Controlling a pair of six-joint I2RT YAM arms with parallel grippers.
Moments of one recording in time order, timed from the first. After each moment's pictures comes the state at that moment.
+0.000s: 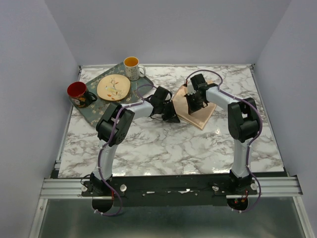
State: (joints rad) left arm -0.60 2.12 1.39 -0.13 0.50 -0.82; right arm 0.35 2.07 1.51 -0.60 -0.18 -0.02
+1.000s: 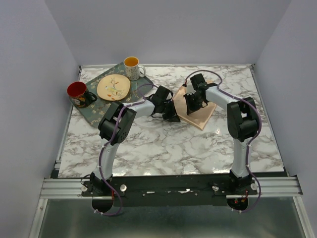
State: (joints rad) left arm -0.60 2.17 1.45 -0.17 0.48 -0.81; right arm 0.35 2.09 1.53 -0.62 -0.23 -0.01
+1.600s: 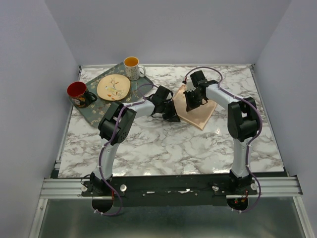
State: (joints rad) left arm -0.60 2.17 1.45 -0.17 0.48 -0.81; right arm 0.35 2.08 1.60 -0.65 -0.23 -0.01
